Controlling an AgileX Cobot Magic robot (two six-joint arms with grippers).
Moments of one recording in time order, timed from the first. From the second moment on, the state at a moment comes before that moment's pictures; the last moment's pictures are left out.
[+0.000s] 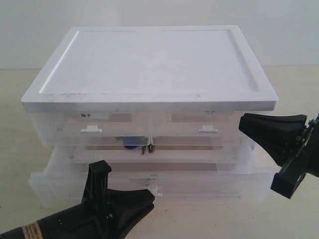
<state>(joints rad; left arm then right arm) -1.01 1.74 -0.19 -0.07 -1.16 1.36 0.03 1.19 -0.18 -0.99 -1.08 0.64</state>
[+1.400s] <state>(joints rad) -1.38 1.57 -0.19 -0.35 -1.20 0.91 0.03 1.19 -0.18 -0.99 -1.07 0.64</state>
